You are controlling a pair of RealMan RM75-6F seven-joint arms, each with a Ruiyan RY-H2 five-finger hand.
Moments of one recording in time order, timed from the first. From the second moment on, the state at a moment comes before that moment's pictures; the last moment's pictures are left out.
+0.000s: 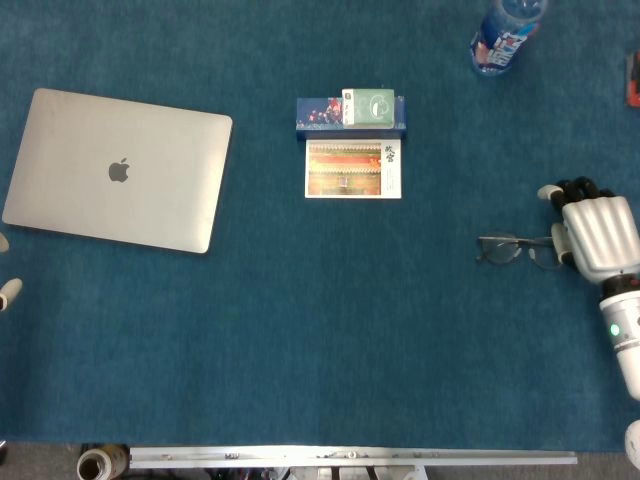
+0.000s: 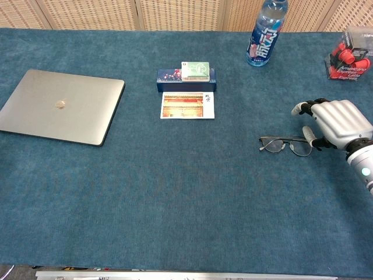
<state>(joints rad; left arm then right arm) -0.07 -1.13 -0.03 -1.64 1.51 1.51 0.09 0.31 -1.64 0.06 -1.30 -1.31 1.19 -0.46</state>
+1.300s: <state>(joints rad) -0.07 -1.13 -0.03 -1.64 1.51 1.51 0.10 0.29 -1.58 0.05 -1.37 -1.31 1.22 -0.48</state>
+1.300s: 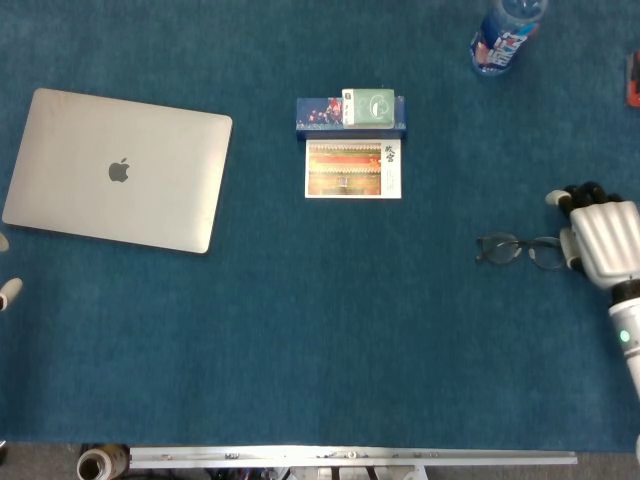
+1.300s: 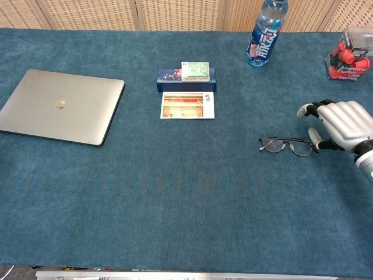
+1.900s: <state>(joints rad) -0.10 -1.14 -0.06 -1.62 1.54 1.53 0.05 0.25 -1.27 0.06 -1.68 -1.42 1.33 -0.34</state>
